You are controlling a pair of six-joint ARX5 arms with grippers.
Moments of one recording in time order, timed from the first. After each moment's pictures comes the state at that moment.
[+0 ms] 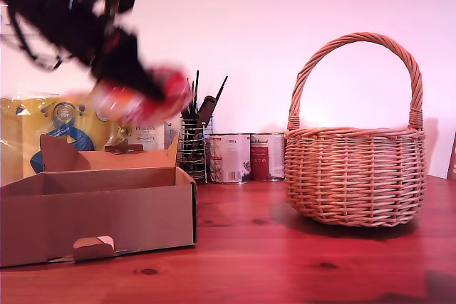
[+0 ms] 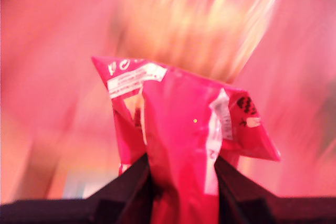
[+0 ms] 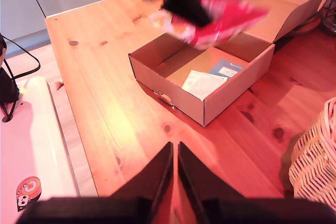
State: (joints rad) left arm -0.34 1.61 1.24 -0.49 0.73 0.53; right arm 0.40 0.70 0.70 -0.57 -0.62 -0.31
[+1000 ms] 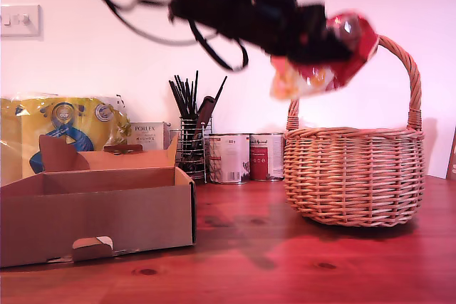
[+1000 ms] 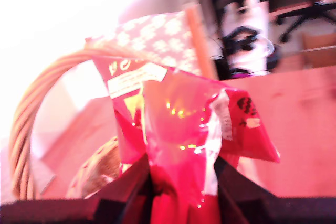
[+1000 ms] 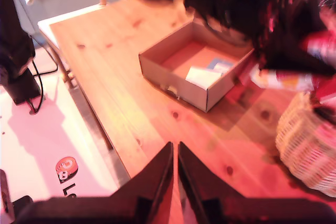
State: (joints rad) left arm -0.80 1.86 1.24 0.42 0.36 0.40; right arm 0.40 0.41 0.91 -1.02 -0.53 -0.29
